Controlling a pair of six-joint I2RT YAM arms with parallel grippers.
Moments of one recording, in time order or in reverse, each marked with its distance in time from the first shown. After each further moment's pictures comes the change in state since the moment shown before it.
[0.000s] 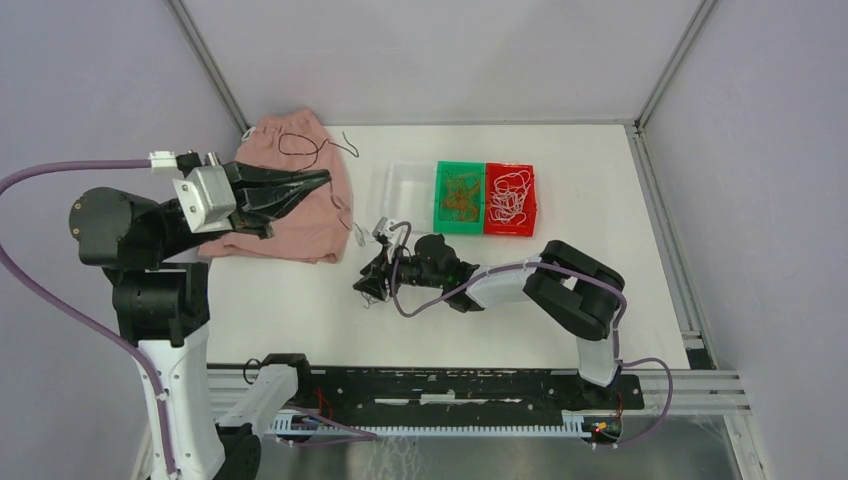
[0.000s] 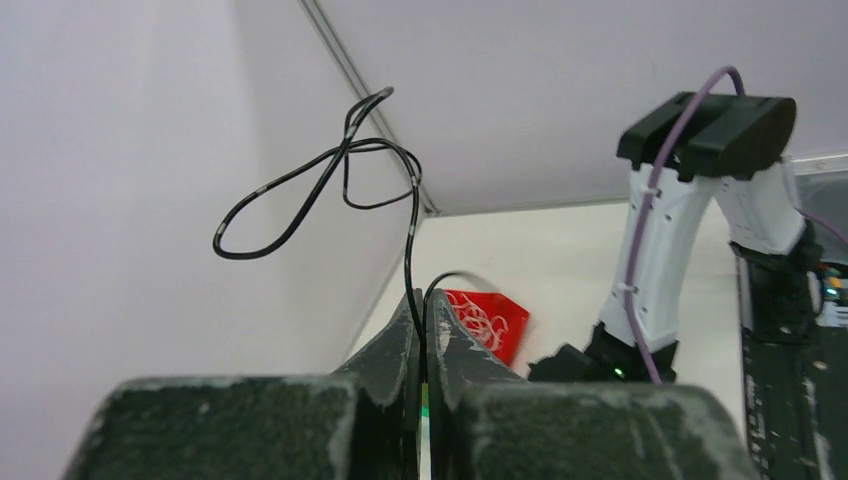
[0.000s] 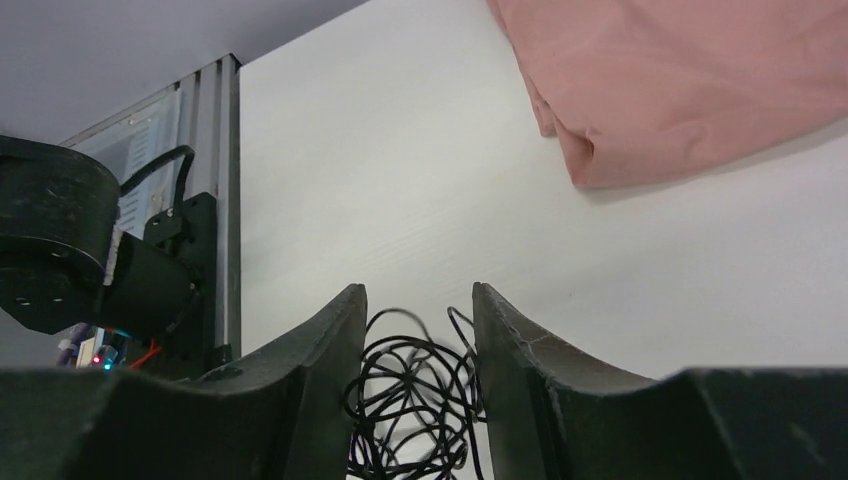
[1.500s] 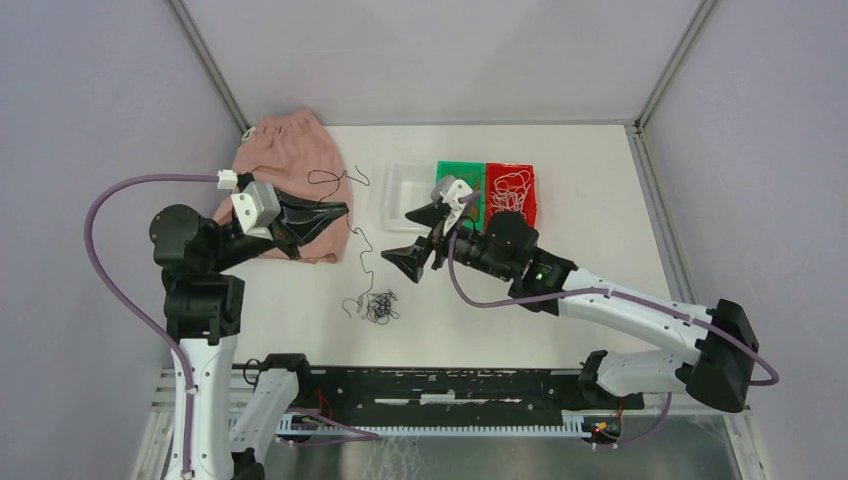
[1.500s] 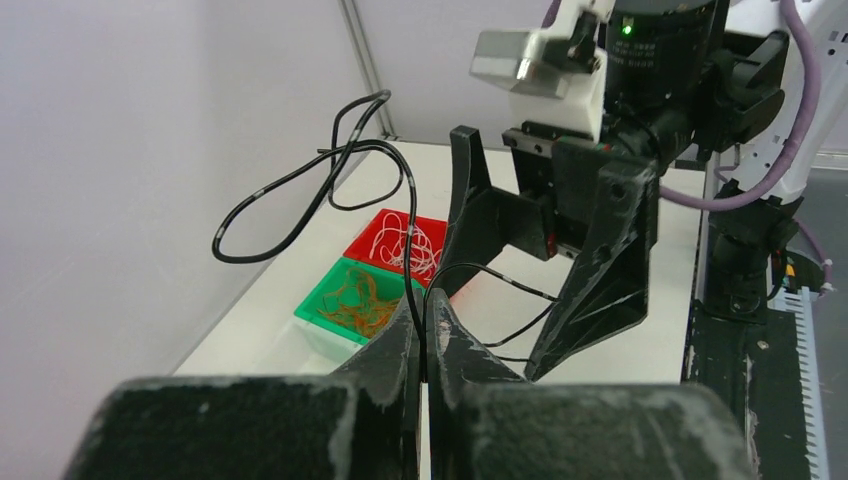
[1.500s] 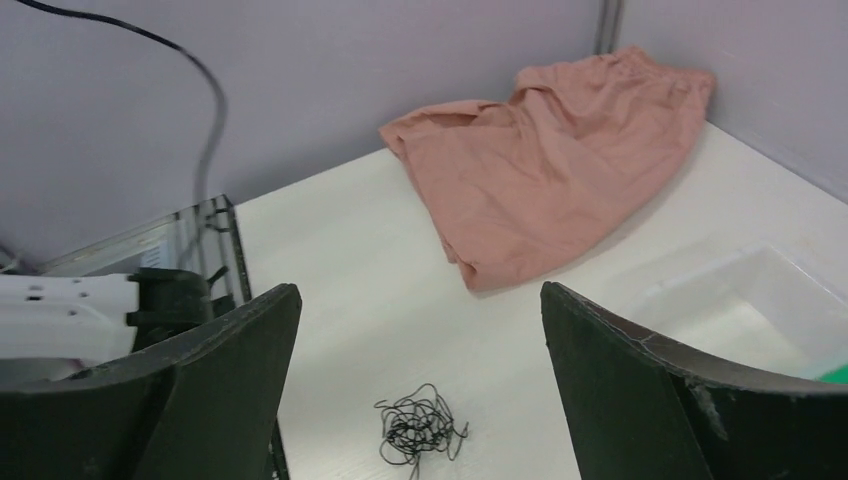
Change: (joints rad) left arm 0.000 -0.153 -0.419 0.072 -0.084 -0.016; right arm -0.001 -0.657 -0.009 -0.489 0.266 -0.130
